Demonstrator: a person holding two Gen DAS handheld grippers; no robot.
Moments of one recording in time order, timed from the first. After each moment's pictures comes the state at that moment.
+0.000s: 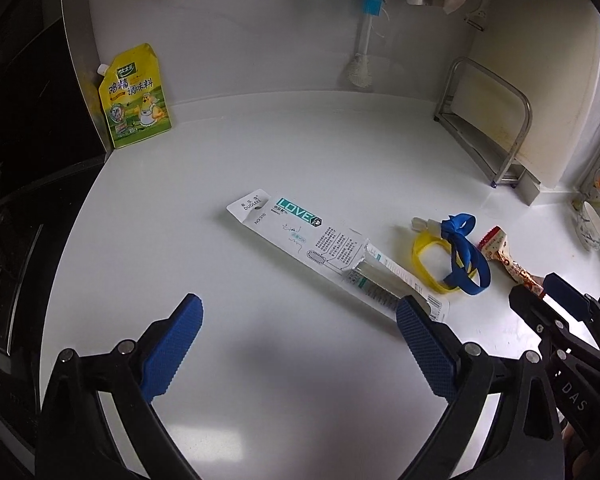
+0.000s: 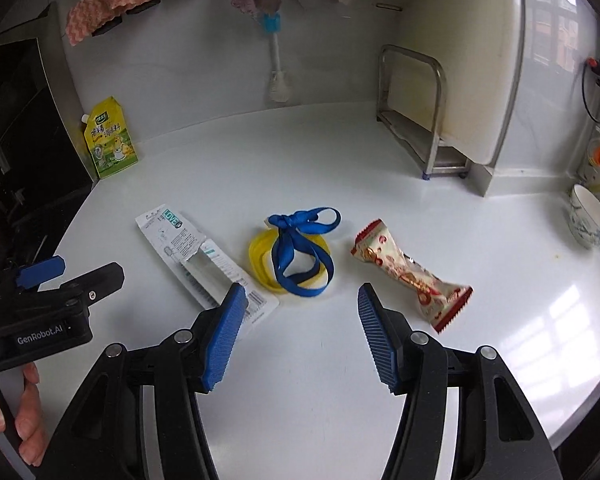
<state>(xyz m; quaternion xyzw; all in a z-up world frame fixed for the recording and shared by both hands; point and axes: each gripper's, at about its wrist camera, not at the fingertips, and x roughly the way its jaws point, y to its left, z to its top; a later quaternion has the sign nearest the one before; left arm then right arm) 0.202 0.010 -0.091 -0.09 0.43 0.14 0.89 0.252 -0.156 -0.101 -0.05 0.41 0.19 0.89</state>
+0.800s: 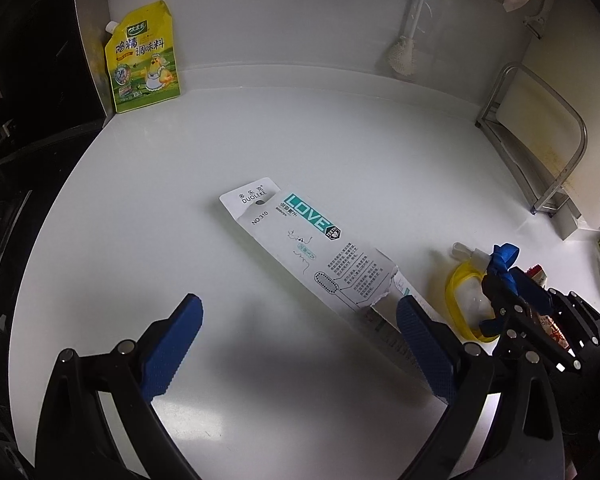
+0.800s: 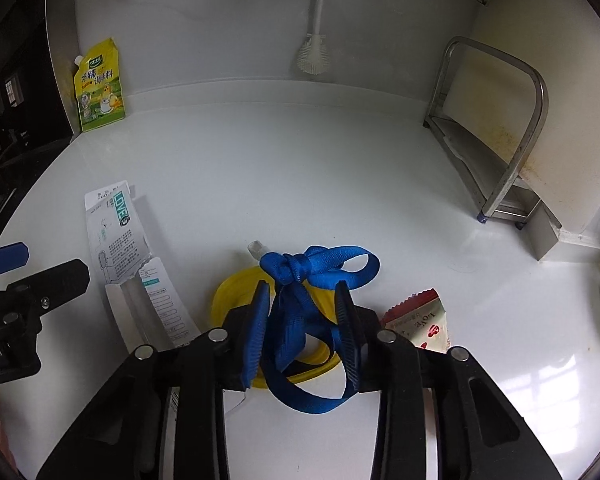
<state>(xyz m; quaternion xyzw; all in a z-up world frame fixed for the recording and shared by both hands) 0.245 0.025 -0.124 -0.14 0.45 0.18 0.86 0.315 -0.111 -0.154 -0.15 0.42 0.22 0.87</state>
